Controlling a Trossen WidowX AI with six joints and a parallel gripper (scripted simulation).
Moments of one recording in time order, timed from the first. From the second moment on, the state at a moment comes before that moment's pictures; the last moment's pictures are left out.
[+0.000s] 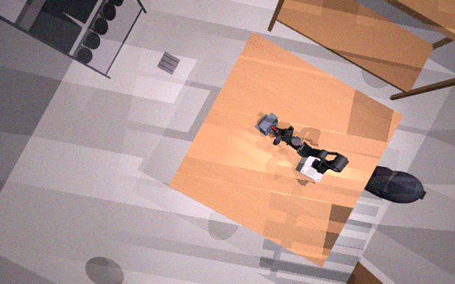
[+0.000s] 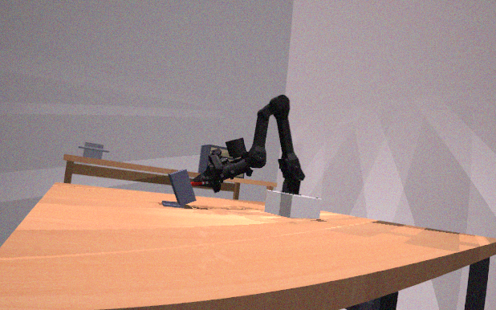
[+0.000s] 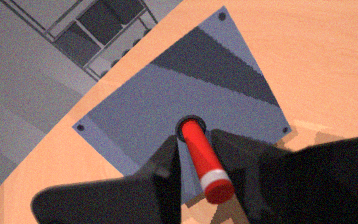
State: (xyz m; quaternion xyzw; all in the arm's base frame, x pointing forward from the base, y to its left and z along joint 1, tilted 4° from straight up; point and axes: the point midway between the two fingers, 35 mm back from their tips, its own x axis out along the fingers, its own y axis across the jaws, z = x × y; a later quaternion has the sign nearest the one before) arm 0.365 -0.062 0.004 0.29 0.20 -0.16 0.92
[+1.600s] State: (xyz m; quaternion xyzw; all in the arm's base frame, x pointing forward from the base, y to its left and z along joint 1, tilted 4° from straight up) arm 0.344 -0.056 0.025 0.29 0.20 -0.16 0.92
